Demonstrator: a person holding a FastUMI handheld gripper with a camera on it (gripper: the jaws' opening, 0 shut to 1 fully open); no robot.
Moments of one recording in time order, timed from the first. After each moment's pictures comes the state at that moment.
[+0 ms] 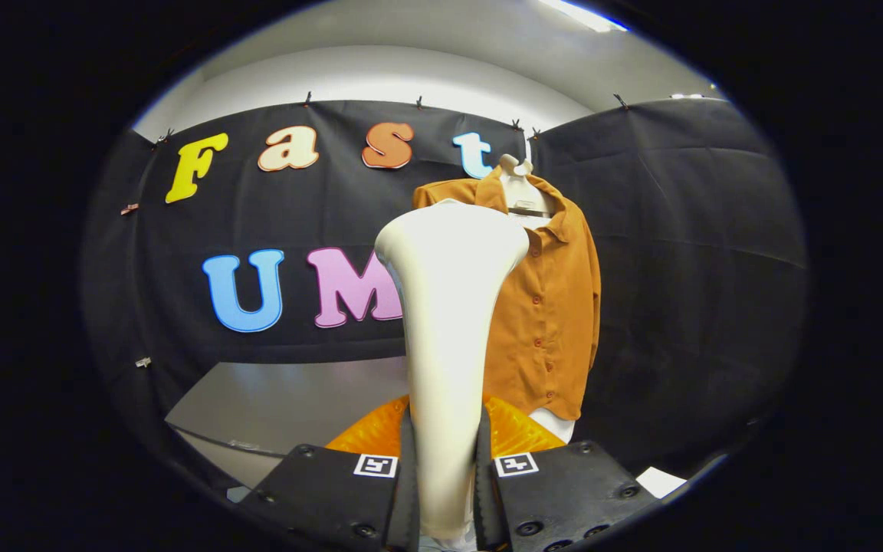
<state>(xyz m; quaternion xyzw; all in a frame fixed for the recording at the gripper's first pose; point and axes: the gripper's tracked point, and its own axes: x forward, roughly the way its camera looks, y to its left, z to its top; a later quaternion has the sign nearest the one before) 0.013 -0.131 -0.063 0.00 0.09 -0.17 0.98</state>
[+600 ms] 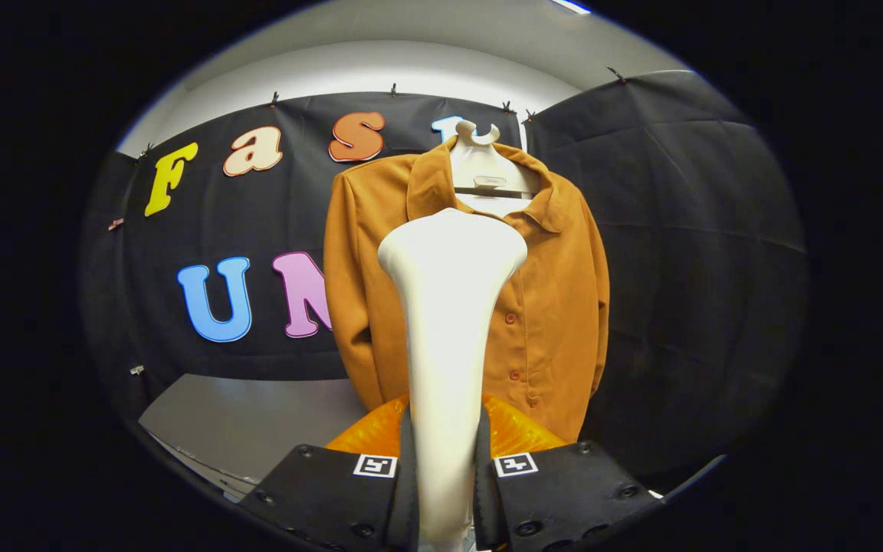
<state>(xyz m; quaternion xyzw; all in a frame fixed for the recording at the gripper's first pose) 0.112 -0.242 -0.077 0.03 0.11 -0.12 0.99</state>
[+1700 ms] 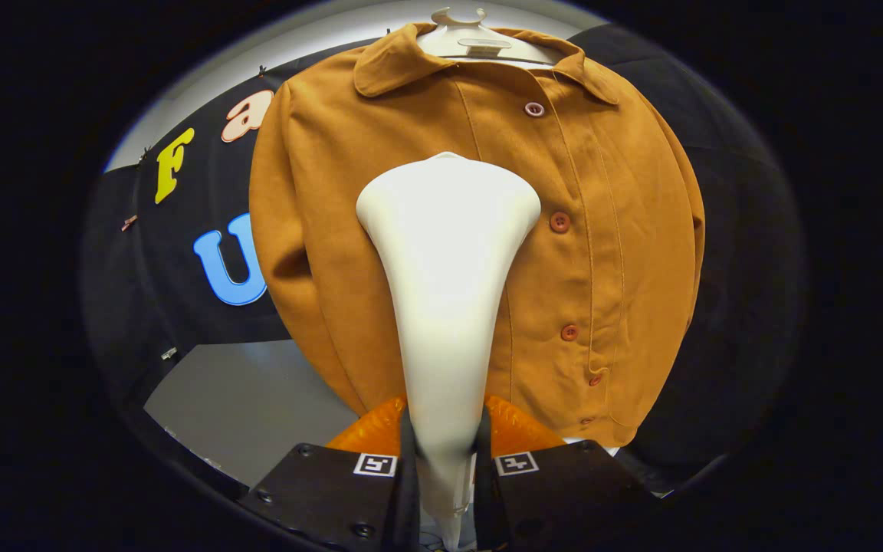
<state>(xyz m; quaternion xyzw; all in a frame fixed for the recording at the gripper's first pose) 0.176 -0.275 -0.192 0.07 0.23 -0.04 0.97</state>
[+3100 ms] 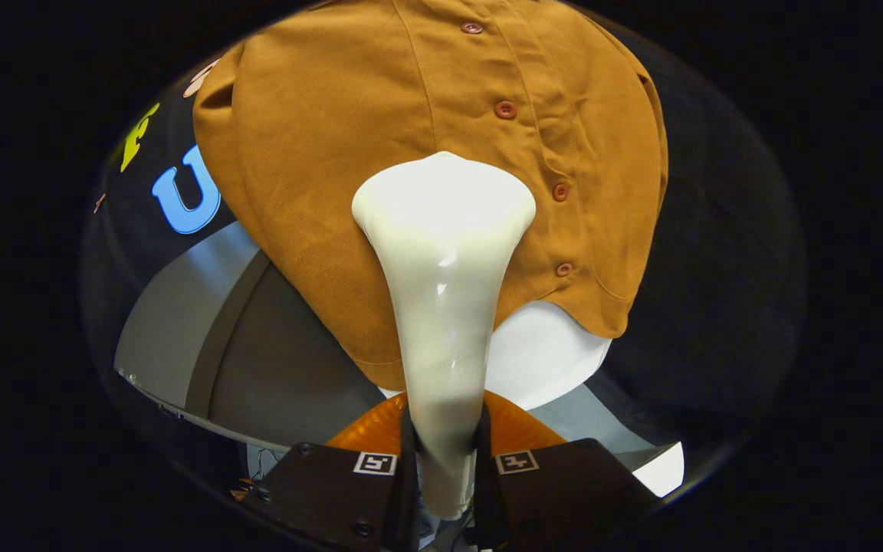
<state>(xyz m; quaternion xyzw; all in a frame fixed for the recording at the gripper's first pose) 0.082 -0.307 -0.314 0.09 0.38 -0.09 0.92</state>
